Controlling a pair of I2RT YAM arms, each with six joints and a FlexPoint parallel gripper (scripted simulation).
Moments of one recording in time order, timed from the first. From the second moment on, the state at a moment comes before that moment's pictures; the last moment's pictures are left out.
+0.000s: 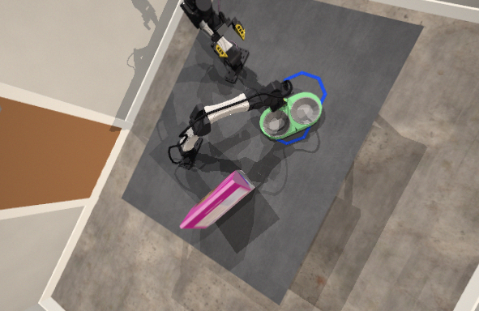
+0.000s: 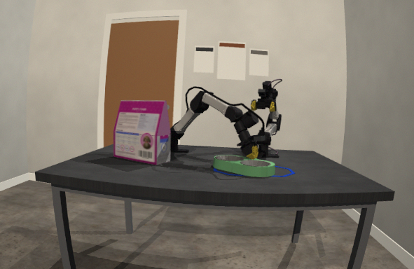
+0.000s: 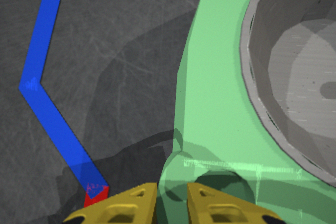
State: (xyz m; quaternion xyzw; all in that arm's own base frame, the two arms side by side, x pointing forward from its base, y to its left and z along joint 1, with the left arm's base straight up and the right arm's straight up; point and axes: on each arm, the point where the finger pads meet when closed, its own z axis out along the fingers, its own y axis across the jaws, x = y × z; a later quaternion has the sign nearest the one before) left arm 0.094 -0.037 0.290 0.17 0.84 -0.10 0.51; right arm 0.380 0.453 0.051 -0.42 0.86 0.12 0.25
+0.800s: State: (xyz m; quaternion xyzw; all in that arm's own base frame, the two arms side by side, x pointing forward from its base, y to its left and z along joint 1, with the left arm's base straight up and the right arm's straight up) left arm 0.084 -0.023 0.268 0.15 0.87 -0.08 0.46; right arm 0.368 0.451 0.051 -0.57 0.77 0.17 0.23
